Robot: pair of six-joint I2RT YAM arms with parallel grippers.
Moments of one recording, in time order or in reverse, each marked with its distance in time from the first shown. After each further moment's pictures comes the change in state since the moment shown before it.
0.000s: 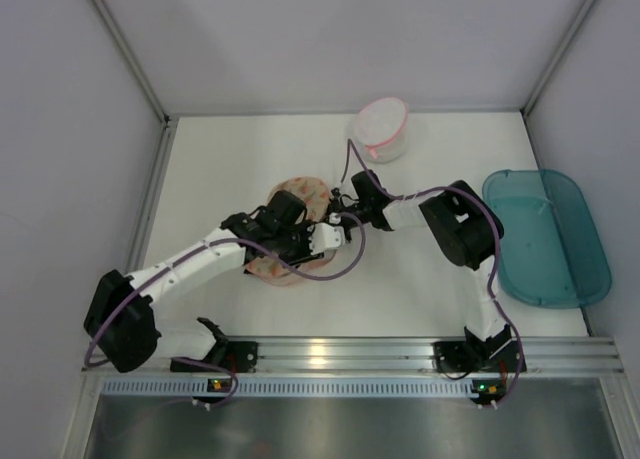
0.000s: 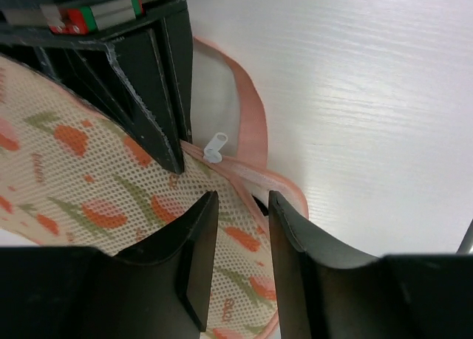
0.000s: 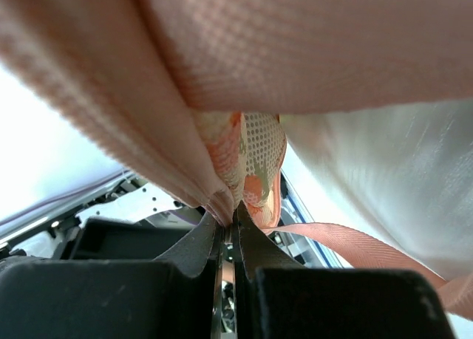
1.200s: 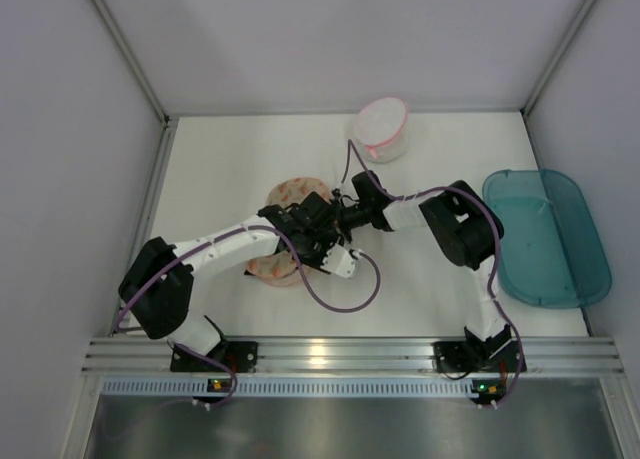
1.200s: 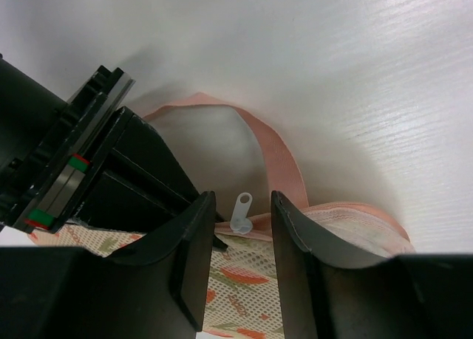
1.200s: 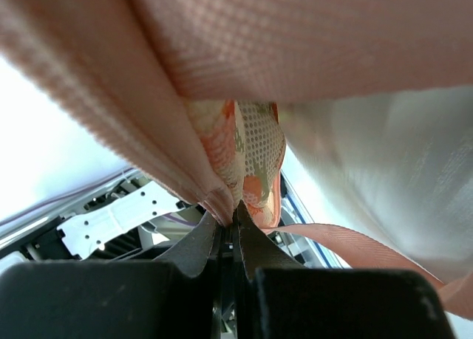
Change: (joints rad) left arm -0.087 0.186 0.119 -0.071 -0.036 0.570; right arm 0.000 0.000 -0.006 0.000 -0.009 0.000
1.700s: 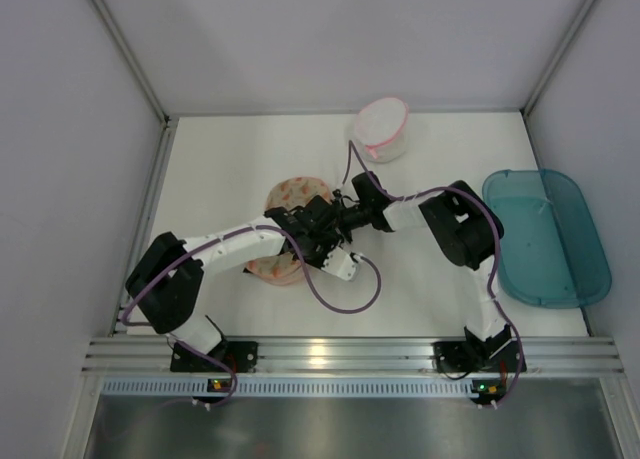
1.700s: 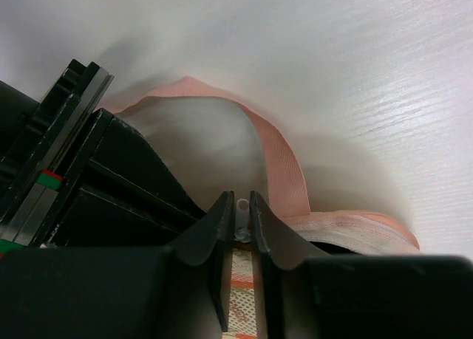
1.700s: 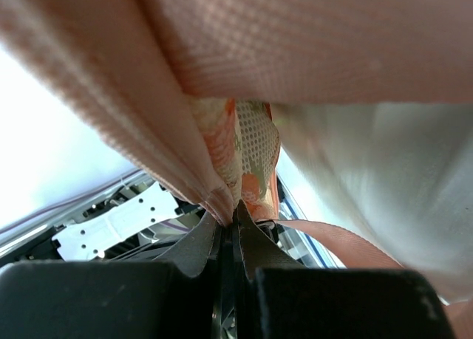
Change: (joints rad) left arm -0.007 0.044 -0.018 0.022 -0.060 0.027; right arm 0.000 0.000 -0.006 0.000 0.024 0.000
